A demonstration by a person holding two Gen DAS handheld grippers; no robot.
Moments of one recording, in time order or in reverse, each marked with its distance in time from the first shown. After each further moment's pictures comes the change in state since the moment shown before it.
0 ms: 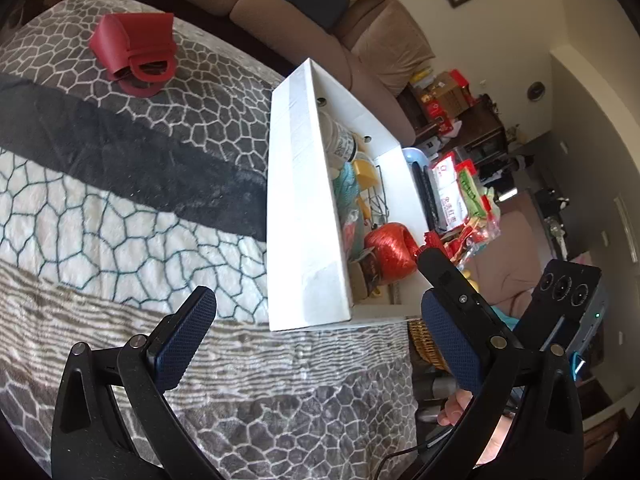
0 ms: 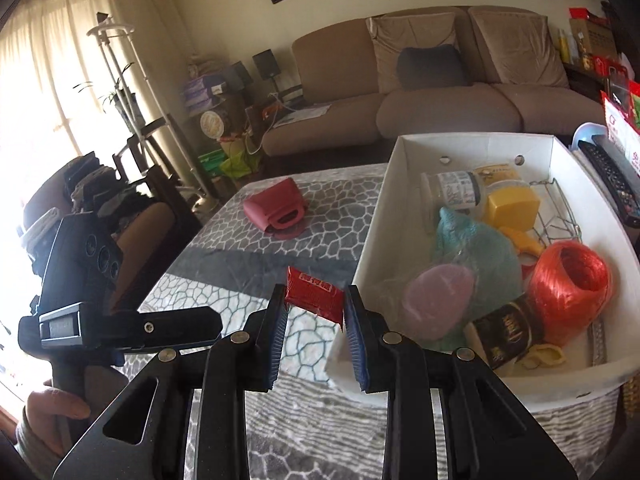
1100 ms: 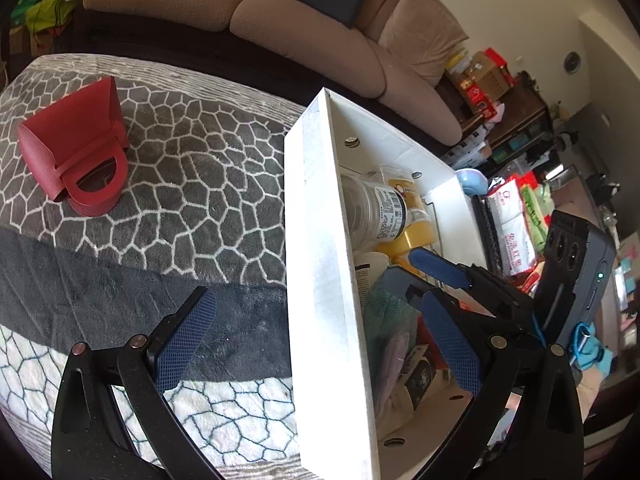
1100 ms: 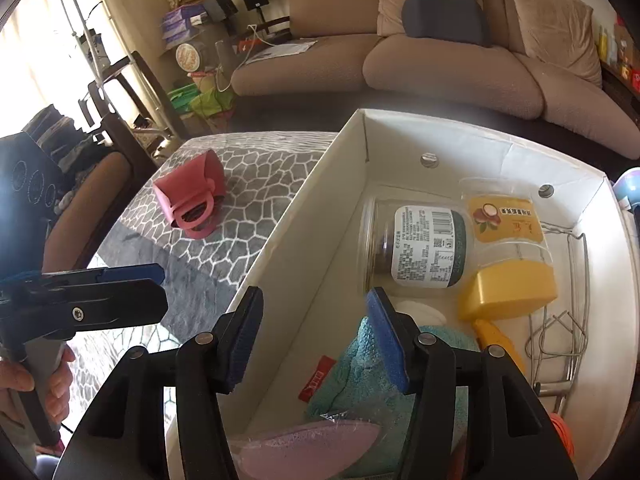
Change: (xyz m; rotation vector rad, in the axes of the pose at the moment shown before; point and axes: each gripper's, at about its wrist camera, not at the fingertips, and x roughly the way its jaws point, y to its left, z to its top) left arm 0.089 0.001 0.122 0.079 0.021 0.228; right arm 0.131 -0.088 0.088 -0.123 0.295 -0.058
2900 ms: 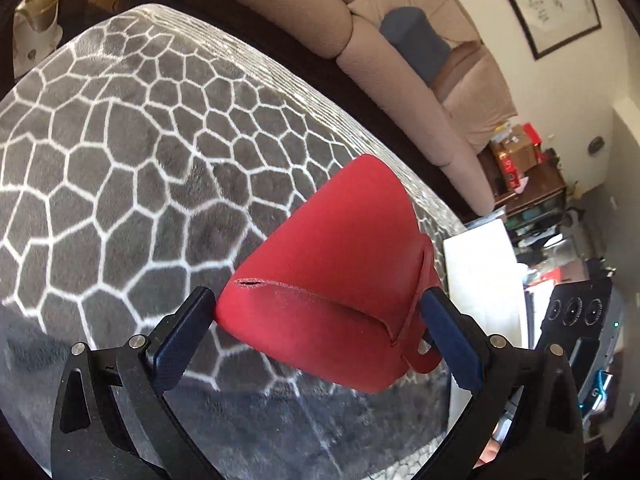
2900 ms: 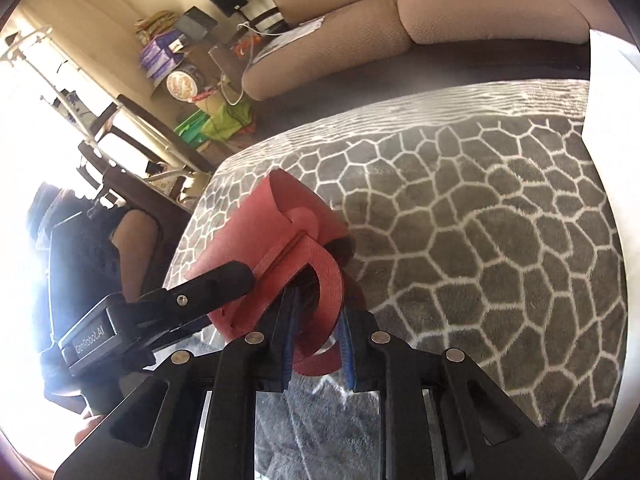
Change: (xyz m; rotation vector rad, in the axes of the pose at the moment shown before) left arm 0.009 0.256 0.066 -0.236 -0.086 -0.113; right arm 0.185 0.141 0.068 0.273 -0.005 0.195
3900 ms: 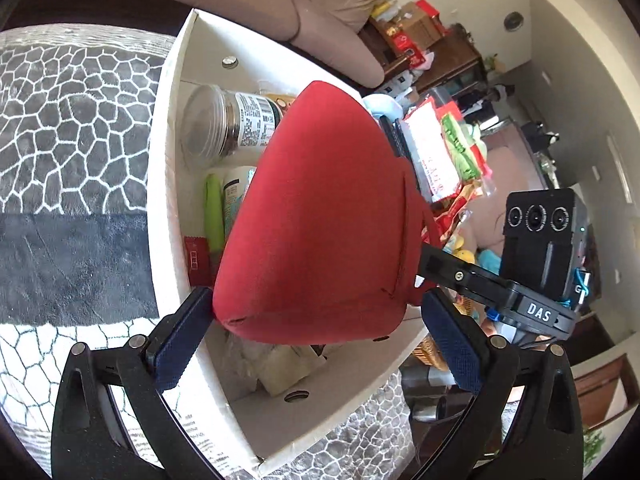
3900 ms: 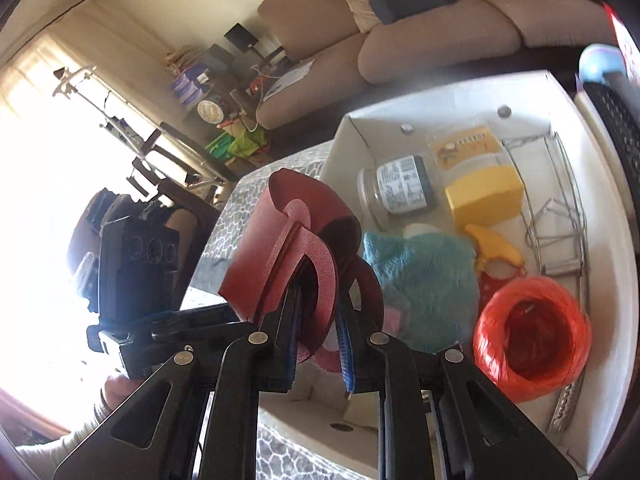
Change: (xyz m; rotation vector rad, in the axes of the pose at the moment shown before) left arm 0.026 -0.284 -0.198 0.310 0.327 -0.147; right arm -0.296 -0.168 -0.068 0.074 -0.009 0.148
